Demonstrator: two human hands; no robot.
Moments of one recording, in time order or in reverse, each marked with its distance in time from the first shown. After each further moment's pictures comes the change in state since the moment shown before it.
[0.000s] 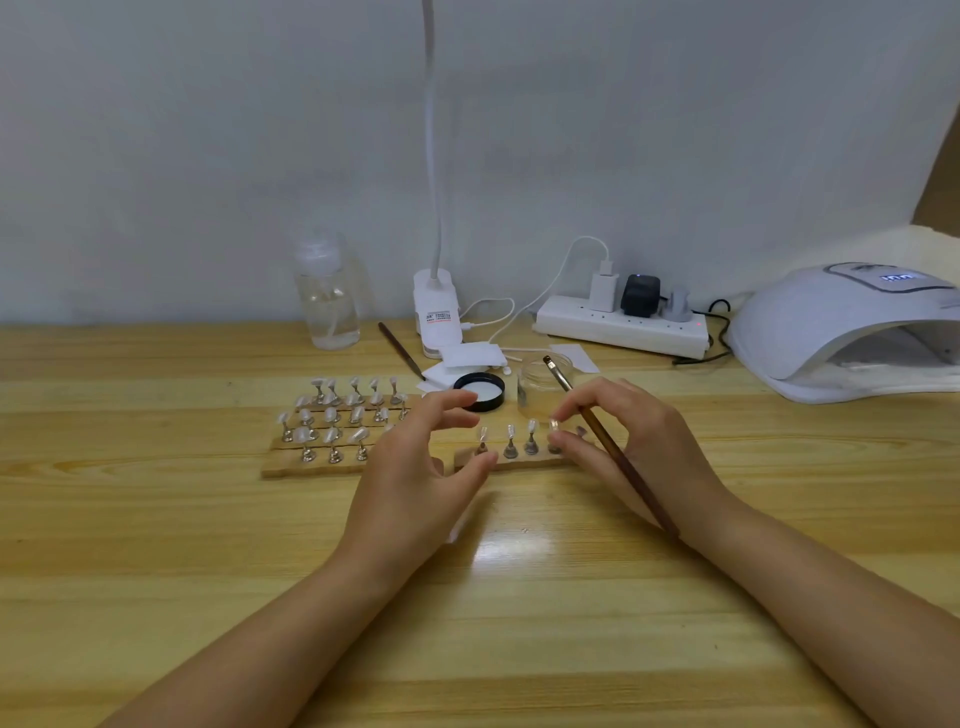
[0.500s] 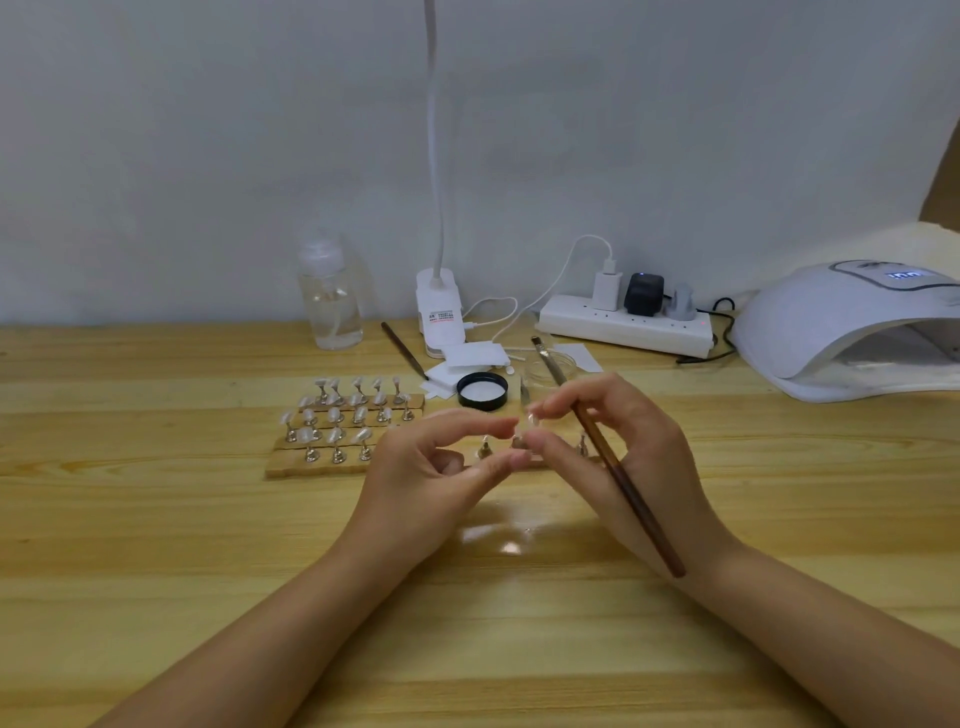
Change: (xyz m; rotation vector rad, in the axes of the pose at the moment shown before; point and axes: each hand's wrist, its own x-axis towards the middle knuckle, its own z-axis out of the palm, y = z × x) left_hand -0.001 0.010 -0.004 -0.309 -0.106 0.110; right_hand -0.004 -0.040 0.006 0.352 0.163 0.025
